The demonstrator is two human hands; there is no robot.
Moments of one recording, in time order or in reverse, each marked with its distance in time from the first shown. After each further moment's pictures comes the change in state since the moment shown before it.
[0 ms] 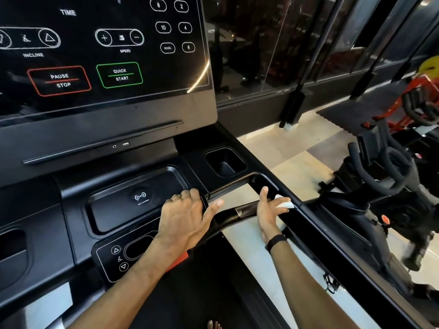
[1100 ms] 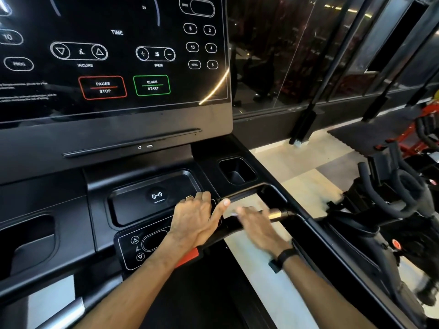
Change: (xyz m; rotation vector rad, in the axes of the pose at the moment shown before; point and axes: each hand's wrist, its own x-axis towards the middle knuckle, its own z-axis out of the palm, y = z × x) left_hand -0.003 -0.006 -0.008 -0.125 0.034 -0.050; right_hand -0.027 0.001 0.001 -1.073 -0.437 -0.781
